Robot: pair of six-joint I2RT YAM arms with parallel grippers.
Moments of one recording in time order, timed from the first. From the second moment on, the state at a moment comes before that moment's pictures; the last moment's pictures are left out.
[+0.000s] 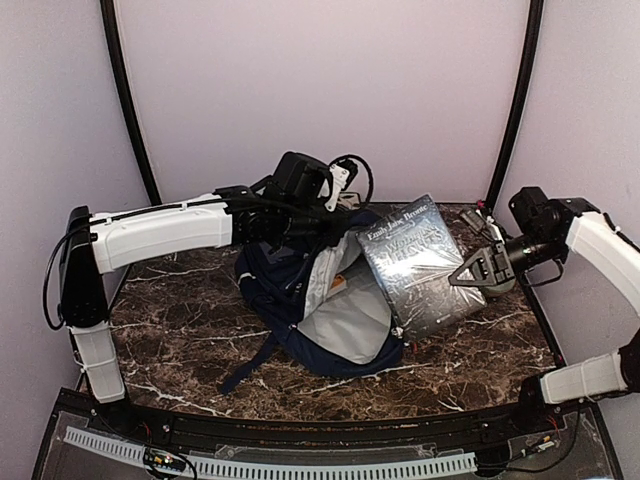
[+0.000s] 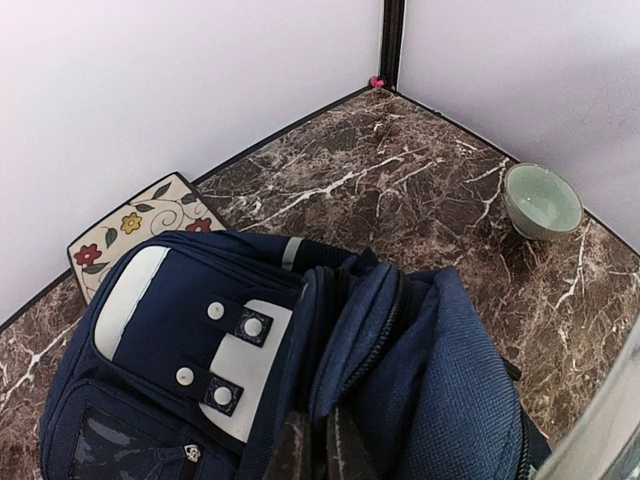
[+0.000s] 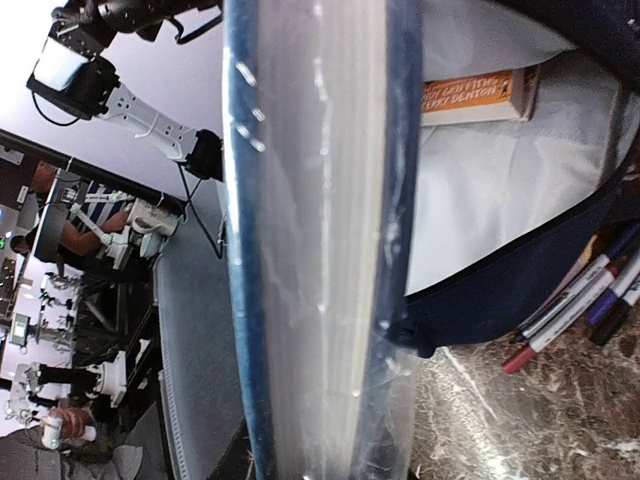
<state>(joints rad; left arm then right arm) -0.93 1.88 1.68 -0.32 -0.24 -0.09 0.14 1.20 1.09 -1.19 -1.10 -0.39</state>
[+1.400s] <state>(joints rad) -1.00 1.59 1.35 -0.08 -0.21 -0.14 0.43 1.85 1.16 -0.69 -1.20 0.09</state>
